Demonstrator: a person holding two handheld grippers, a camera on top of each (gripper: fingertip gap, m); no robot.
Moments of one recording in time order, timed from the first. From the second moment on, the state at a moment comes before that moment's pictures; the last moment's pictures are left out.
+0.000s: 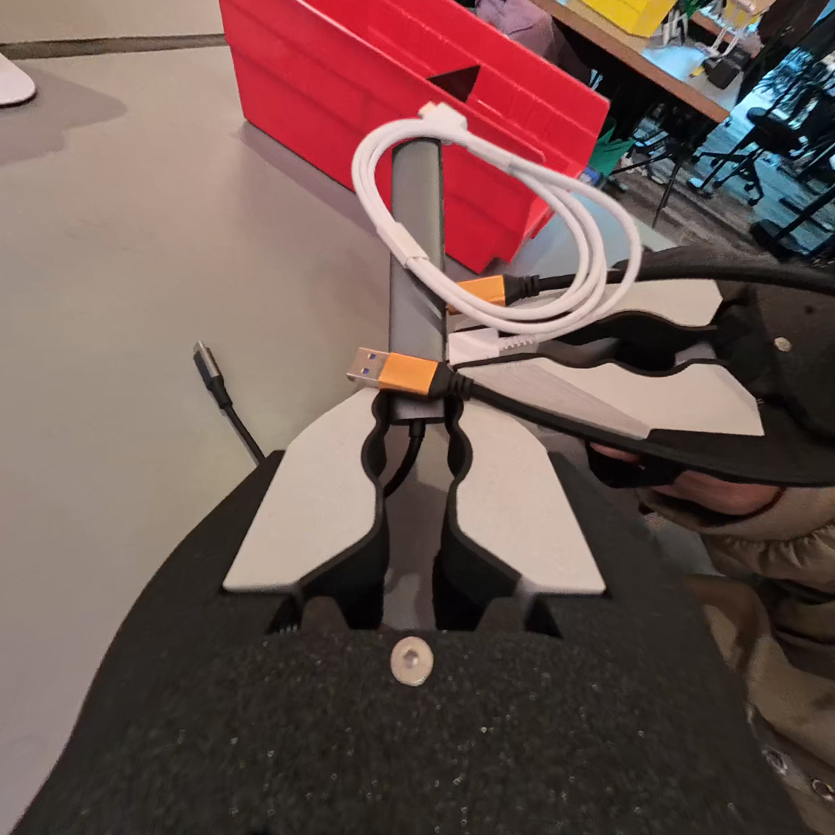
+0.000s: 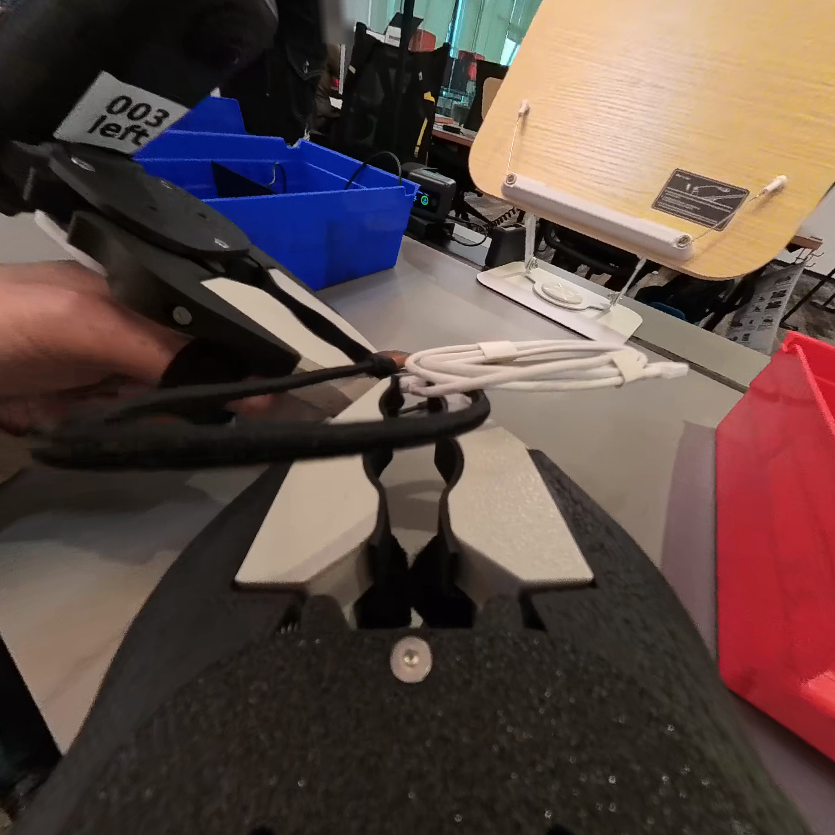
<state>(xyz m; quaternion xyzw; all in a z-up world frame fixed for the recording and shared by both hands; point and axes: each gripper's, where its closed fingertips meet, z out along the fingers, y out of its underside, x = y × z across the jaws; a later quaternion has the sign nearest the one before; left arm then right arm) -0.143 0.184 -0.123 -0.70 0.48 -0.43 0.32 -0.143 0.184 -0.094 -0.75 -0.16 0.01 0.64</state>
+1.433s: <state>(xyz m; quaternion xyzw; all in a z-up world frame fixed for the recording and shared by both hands) -0.181 0.258 -0.127 -0.72 0.46 -0.31 0.42 -0.094 0.151 -0.138 -0.73 -0.41 -0.15 0.52</state>
